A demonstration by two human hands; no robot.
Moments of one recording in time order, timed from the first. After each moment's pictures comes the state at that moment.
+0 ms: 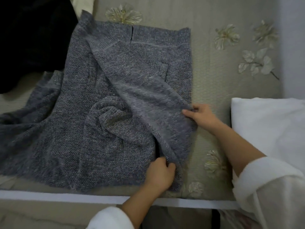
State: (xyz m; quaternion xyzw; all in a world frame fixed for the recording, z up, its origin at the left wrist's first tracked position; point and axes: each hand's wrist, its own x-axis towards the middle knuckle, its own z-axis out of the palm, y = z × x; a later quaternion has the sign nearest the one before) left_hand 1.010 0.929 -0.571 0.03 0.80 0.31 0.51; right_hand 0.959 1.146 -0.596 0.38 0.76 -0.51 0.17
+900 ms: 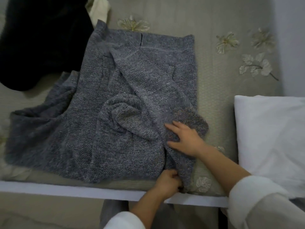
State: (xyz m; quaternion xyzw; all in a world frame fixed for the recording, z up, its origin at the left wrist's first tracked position) left_hand 1.051 0.894 -0.584 -0.10 0.63 0.43 0.64; right_hand 1.006 1.053 -0.586 0.11 0.92 -0.21 0.32
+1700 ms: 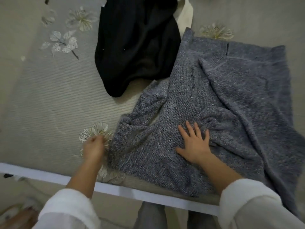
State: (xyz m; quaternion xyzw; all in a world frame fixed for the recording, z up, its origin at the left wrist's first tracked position) left_hand 0.751 0.493 -0.595 -0.39 0.79 0.43 0.19; right_hand 0.847 0.783 -0.605 0.14 0.90 -0.12 0.38
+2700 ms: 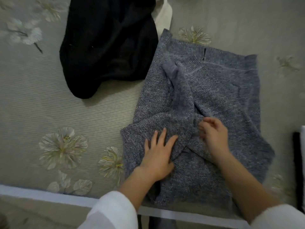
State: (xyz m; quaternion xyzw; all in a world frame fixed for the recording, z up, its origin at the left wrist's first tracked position) left_hand 0.827 0.712 -0.579 0.30 0.85 0.16 0.40; right_hand 0.849 0.893 -0.563 0.51 0.67 -0.54 -0.01
